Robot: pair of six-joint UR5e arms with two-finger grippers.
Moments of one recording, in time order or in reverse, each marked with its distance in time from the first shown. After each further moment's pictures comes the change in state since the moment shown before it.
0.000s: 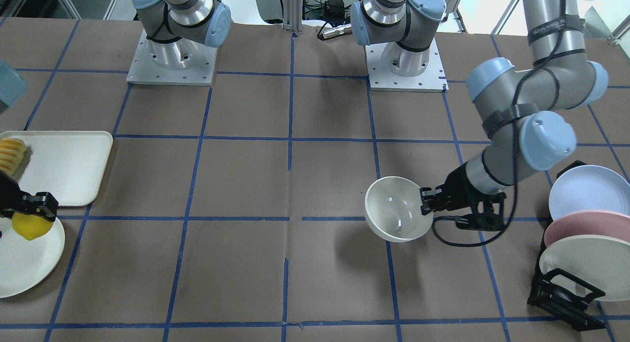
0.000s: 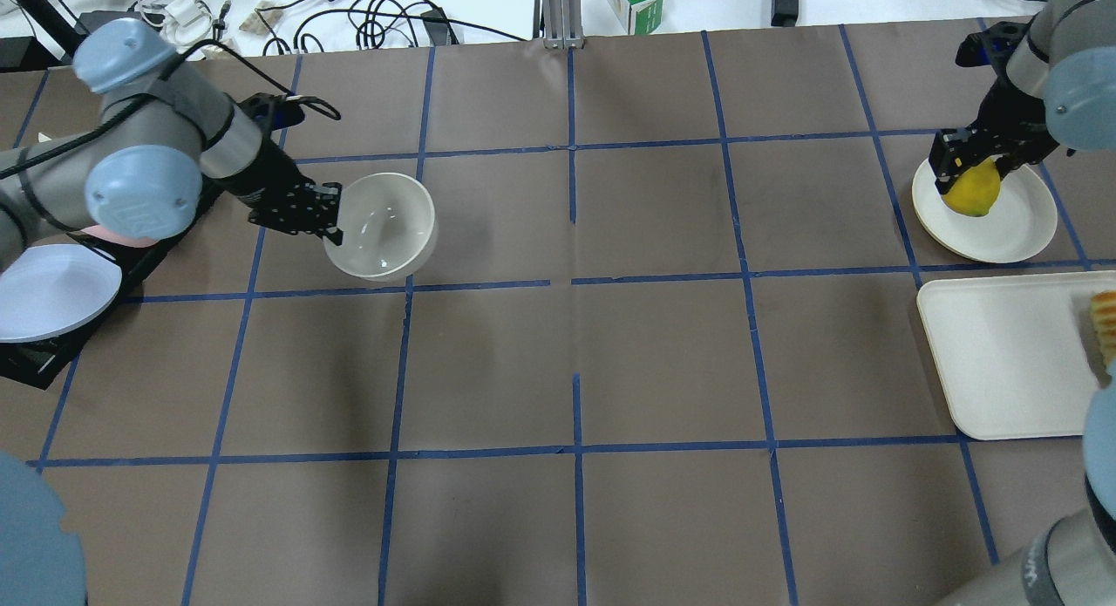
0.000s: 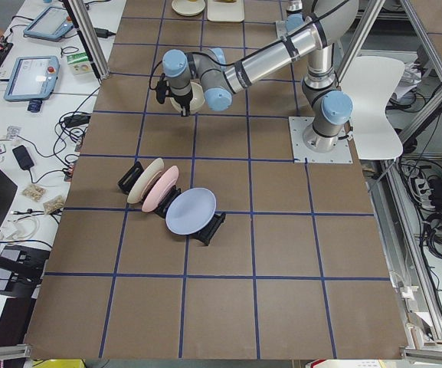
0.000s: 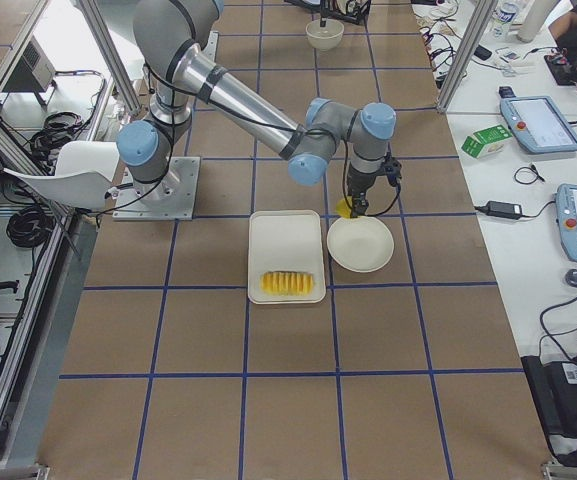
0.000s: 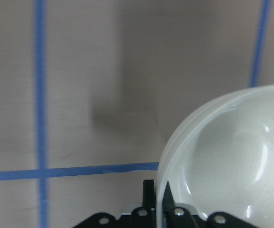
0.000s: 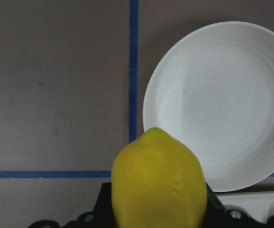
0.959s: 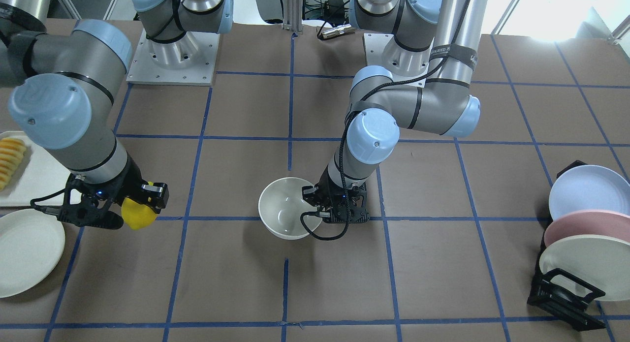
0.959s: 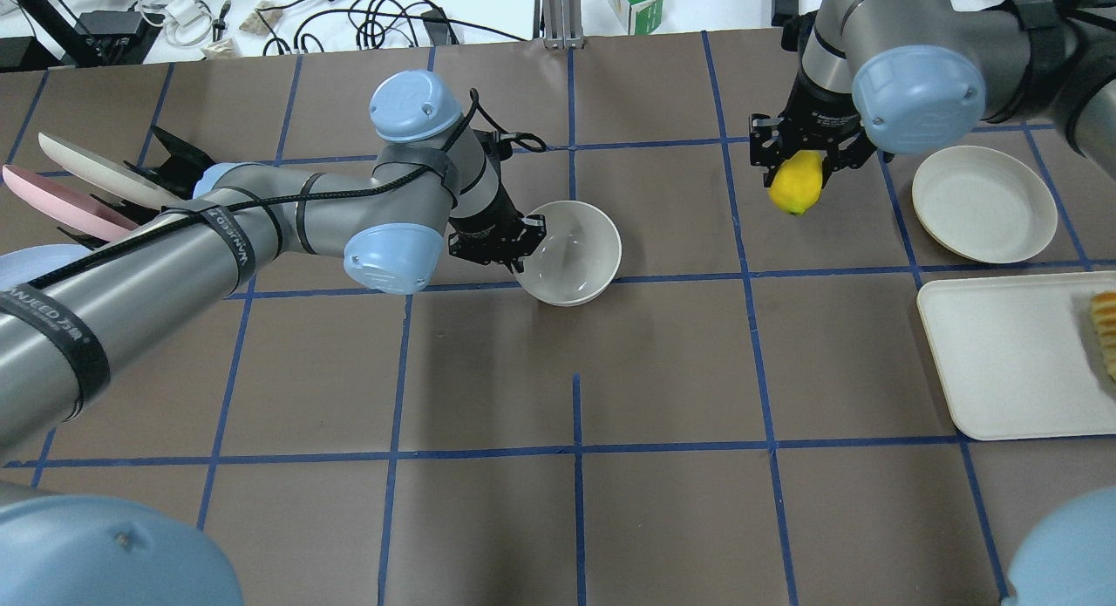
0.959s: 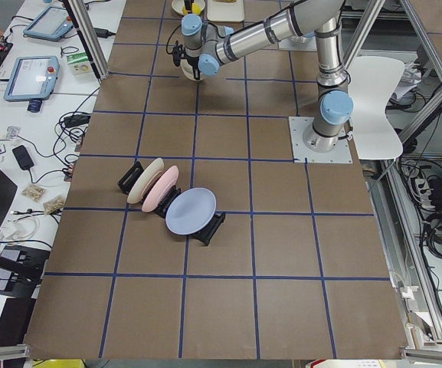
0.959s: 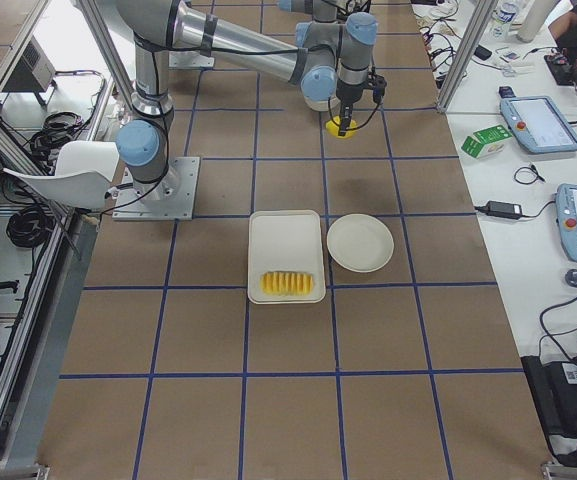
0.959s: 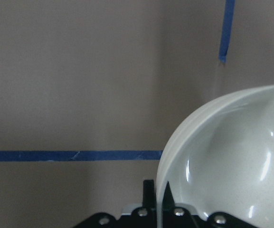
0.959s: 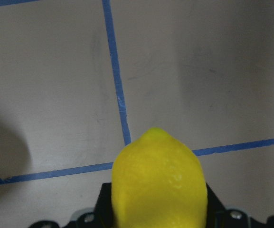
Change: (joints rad) left arm -0.351 -0.128 -0.003 0.238 0.051 -0.406; right arm 0.319 -0.055 -0.007 0.066 0.067 0.474
